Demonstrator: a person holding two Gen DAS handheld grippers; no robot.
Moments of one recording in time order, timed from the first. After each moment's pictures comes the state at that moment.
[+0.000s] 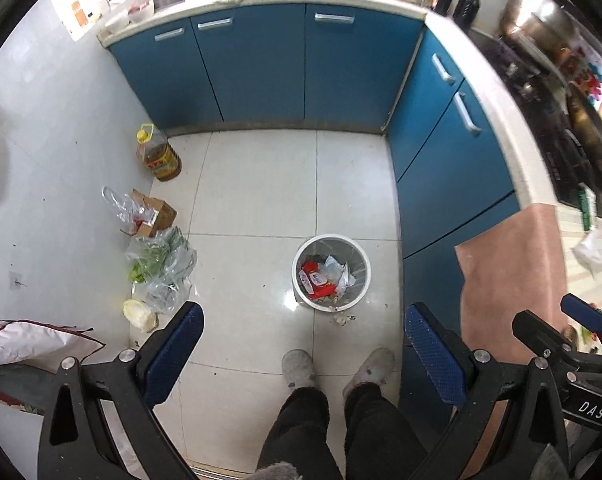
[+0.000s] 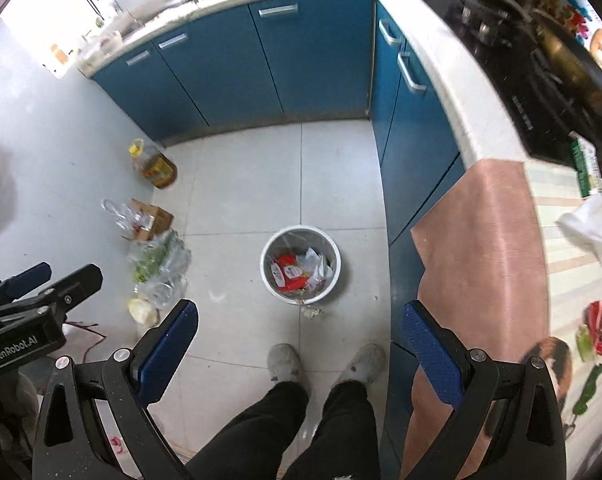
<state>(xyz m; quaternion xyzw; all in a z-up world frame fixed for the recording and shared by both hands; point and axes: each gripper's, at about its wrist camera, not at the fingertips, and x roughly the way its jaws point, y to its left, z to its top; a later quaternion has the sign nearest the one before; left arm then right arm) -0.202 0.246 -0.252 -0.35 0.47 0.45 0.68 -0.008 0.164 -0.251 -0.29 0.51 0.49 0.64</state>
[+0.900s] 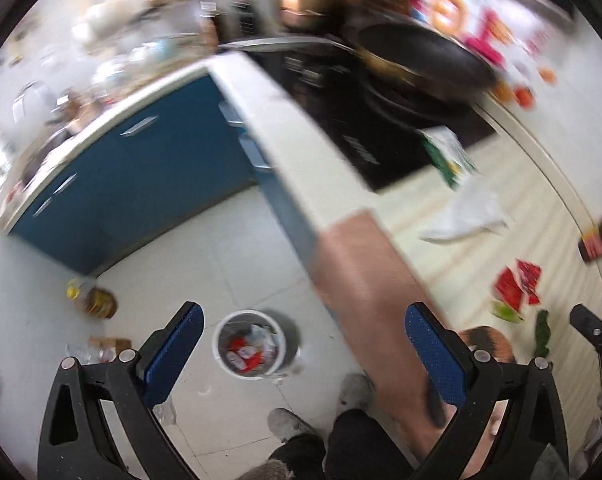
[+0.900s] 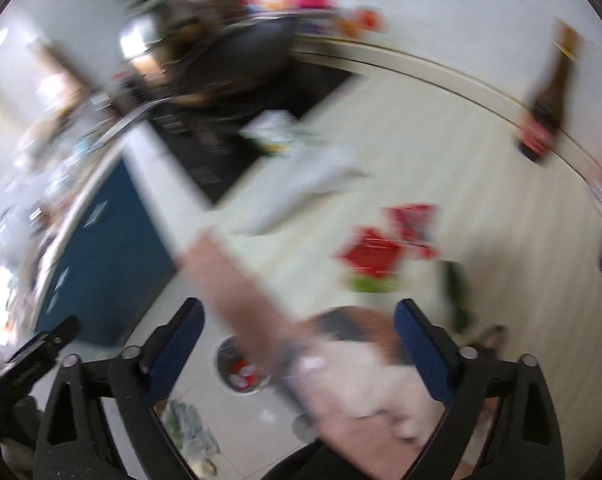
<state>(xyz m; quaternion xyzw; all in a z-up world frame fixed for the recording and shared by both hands) 0.103 0.146 -0.196 -0.16 0.51 0.28 0.80 0.244 -0.107 -0.206 0.02 0.55 0.22 0.81</state>
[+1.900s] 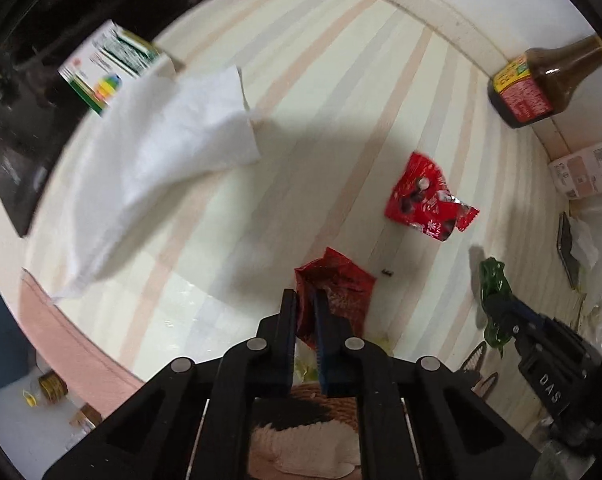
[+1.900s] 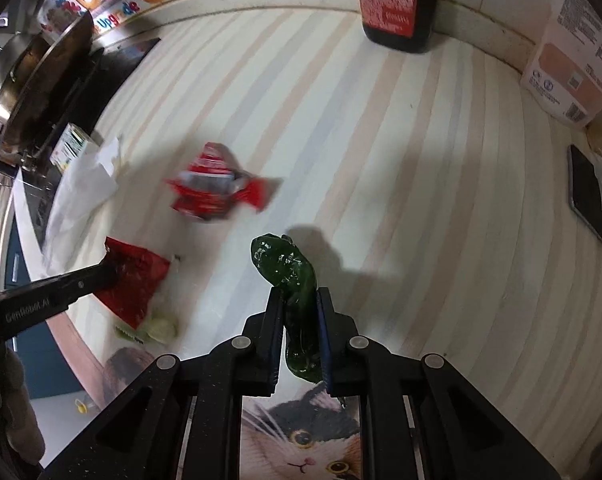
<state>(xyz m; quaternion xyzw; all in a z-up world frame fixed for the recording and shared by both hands) 0.327 -0.004 -0.306 -0.11 0.66 -0.01 0.75 0.347 -0.236 -0.334 0.06 0.62 0.09 0.78</state>
